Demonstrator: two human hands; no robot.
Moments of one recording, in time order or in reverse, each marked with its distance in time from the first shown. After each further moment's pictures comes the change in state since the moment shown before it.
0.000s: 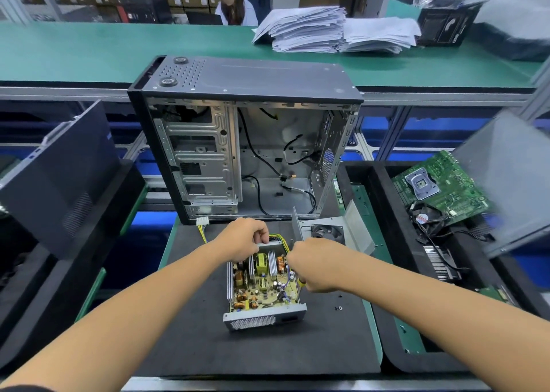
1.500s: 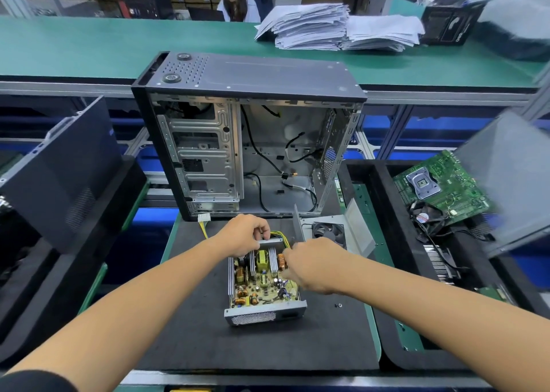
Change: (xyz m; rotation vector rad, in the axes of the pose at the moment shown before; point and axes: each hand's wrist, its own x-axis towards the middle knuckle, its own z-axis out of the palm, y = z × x) left_hand 0.002 -0.001 -0.001 0.000 -0.019 0.004; right_hand 0.001 -0.007 0.008 0.038 0.057 0.050
